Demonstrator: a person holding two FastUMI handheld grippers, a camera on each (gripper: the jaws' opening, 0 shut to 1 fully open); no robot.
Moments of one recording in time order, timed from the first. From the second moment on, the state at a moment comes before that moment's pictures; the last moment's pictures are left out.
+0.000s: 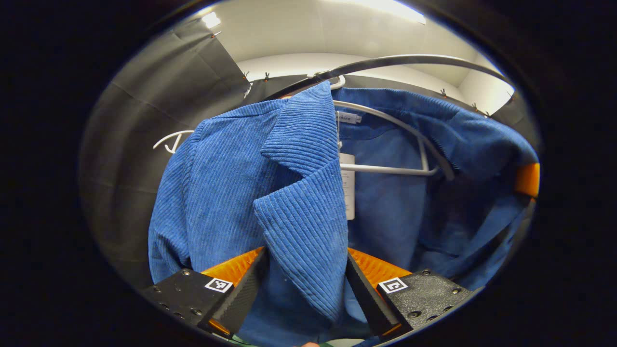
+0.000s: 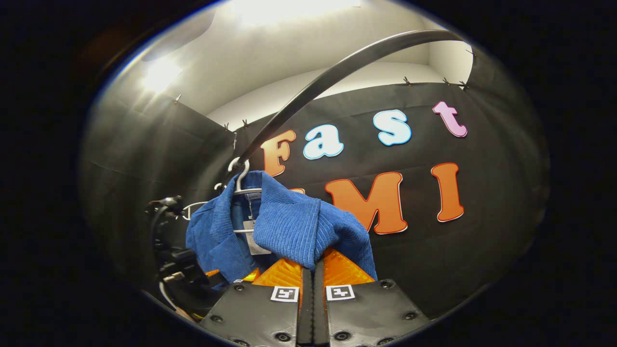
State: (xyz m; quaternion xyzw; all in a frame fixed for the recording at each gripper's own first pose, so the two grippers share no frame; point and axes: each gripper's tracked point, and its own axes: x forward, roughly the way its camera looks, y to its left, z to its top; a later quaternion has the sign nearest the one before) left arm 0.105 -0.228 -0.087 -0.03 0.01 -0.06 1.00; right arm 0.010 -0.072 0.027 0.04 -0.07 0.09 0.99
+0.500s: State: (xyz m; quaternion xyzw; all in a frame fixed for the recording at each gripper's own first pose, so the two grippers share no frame) left arm 0.073 -0.121 -0.001 0.11 -0.07 -0.03 0.99; right arm 0.015 -0.090 0.045 0.01 -0.12 0.02 0.99
